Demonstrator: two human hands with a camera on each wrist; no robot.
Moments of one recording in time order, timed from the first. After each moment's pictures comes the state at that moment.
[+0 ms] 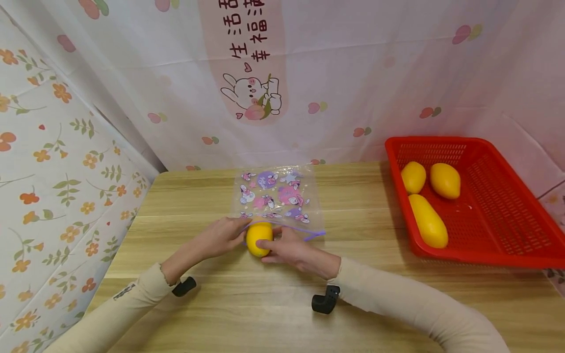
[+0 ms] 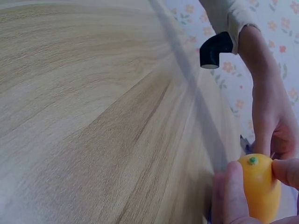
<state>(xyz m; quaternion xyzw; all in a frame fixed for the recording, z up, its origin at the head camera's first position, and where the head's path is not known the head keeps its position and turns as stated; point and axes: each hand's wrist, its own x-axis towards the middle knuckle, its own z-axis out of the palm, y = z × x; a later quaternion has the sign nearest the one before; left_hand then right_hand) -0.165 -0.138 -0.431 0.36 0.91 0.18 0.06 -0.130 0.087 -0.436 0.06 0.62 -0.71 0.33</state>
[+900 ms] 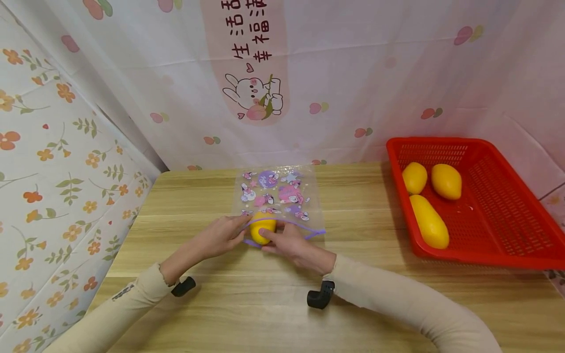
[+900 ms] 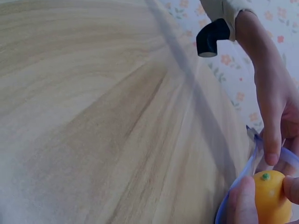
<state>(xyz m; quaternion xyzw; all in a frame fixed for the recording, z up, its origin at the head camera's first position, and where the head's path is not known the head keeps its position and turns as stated) -0.163 -0.140 -0.426 0.37 0.90 0.21 0.04 -0.143 0.079 -0.446 0.09 0.61 -0.74 0.26</state>
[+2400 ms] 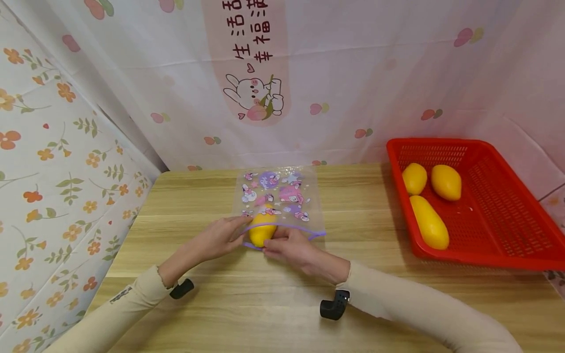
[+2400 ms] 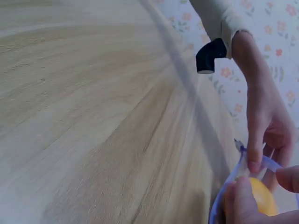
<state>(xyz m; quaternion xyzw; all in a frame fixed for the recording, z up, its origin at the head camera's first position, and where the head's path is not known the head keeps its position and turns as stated) -0.159 -0.147 -0.430 0.38 0.90 0.20 0.02 -0.124 0.102 -0.438 0.00 0.57 -0.75 0.32</state>
